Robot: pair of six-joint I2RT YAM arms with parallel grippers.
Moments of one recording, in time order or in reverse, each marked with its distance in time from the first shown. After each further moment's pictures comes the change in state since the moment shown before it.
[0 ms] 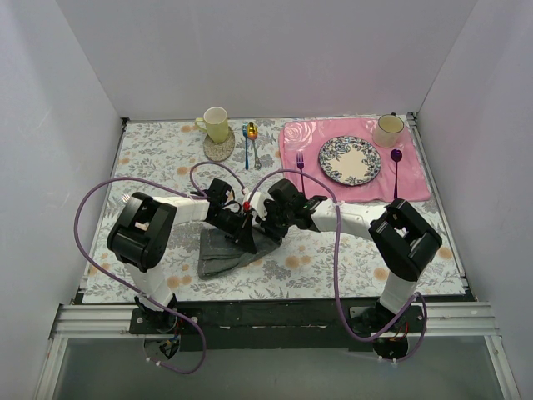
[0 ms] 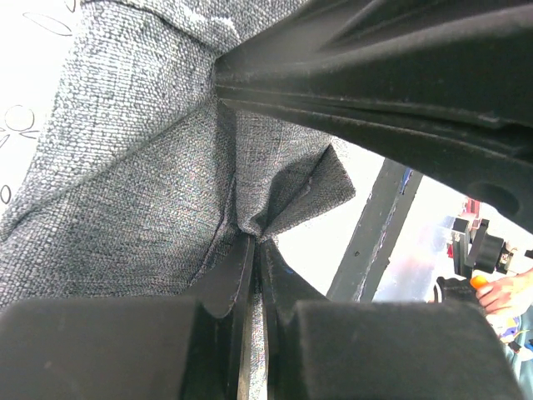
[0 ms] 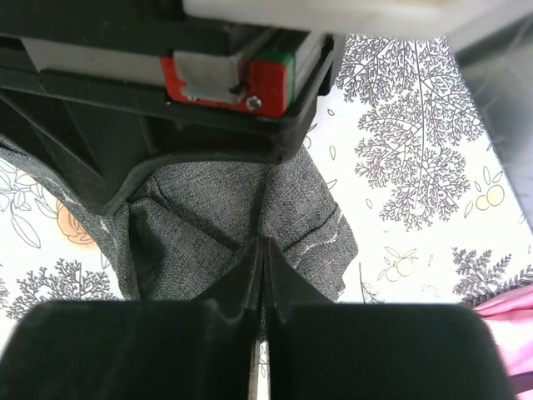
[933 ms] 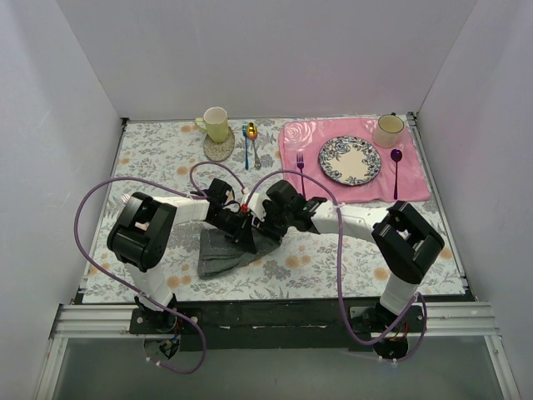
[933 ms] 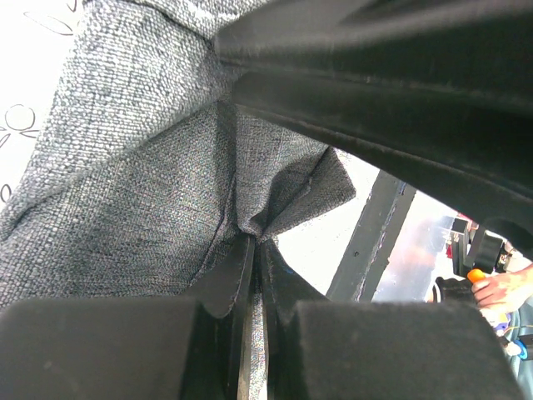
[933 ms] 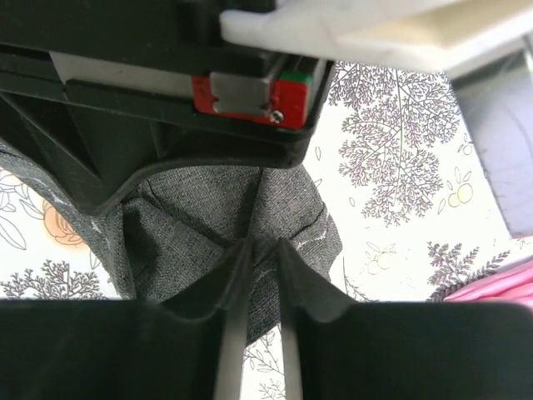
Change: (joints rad) left arm 0.000 0.000 0.000 0.000 0.000 -0.003; right arm 0.022 -0.023 -0.002 -0.003 0.066 -0.027
